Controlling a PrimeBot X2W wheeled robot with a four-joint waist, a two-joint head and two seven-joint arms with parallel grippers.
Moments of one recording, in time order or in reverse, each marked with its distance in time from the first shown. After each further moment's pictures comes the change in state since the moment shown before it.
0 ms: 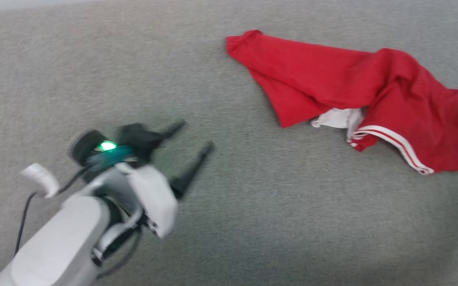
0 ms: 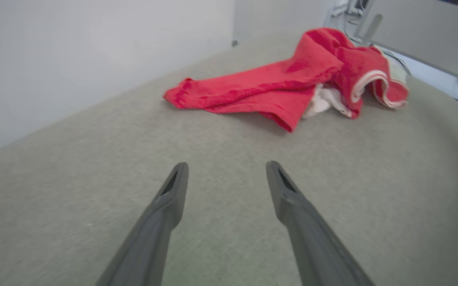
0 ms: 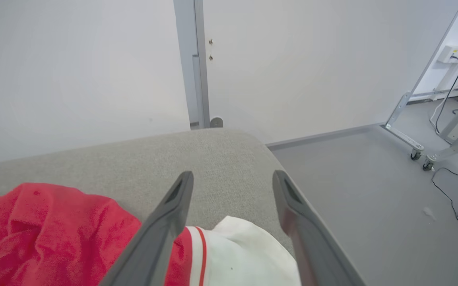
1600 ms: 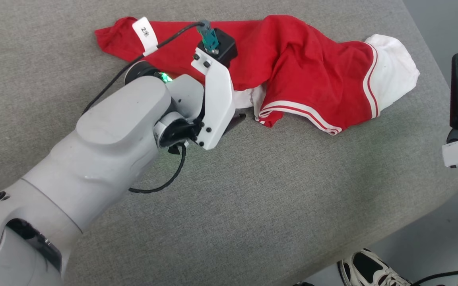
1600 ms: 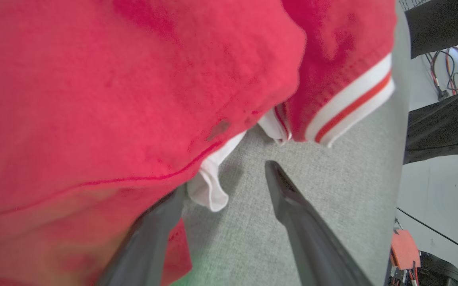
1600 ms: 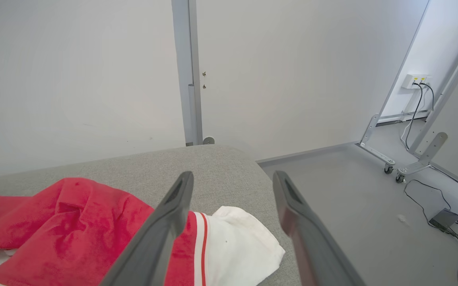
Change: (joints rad) left arm -0.711 -0.238 -0.551 0.649 -0.536 0.000 0.480; right arm 0.018 0.241 0.144 -0.265 -0.053 0.000 -0.055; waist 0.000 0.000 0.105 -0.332
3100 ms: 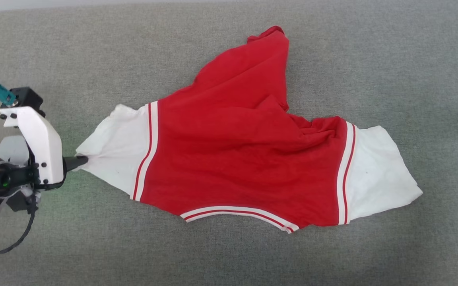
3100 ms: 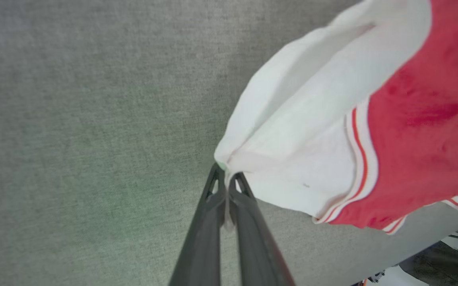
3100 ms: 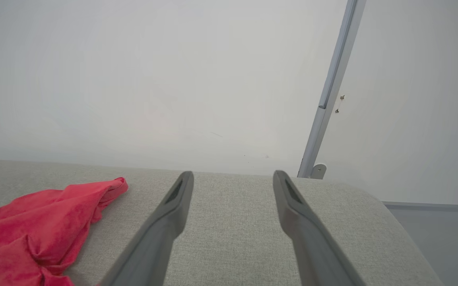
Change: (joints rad) left arm 0.271 0.563 0.070 -0.144 -0.431 0.139 -0.018; right arm 0.046 -0.069 -0.001 -0.169 -0.062 0.000 0.207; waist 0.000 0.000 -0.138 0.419
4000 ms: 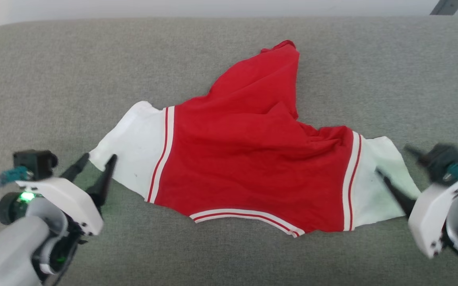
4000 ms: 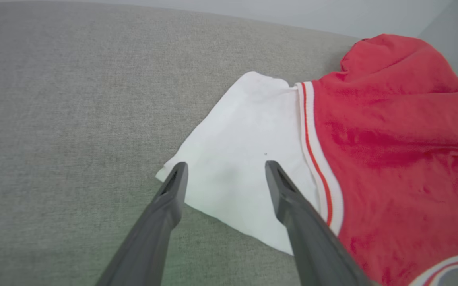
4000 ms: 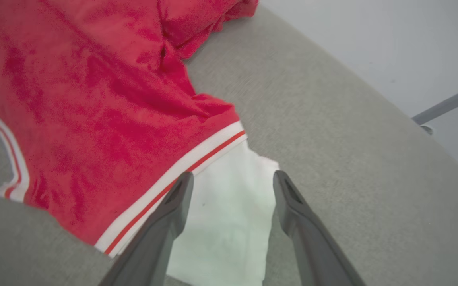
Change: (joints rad) left arm 0.328 -0.054 0.075 -0.160 0.225 0.103 -0.841; right arm 0.135 -0.353 0.459 -0.056 0.046 0.000 0.237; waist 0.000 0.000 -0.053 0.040
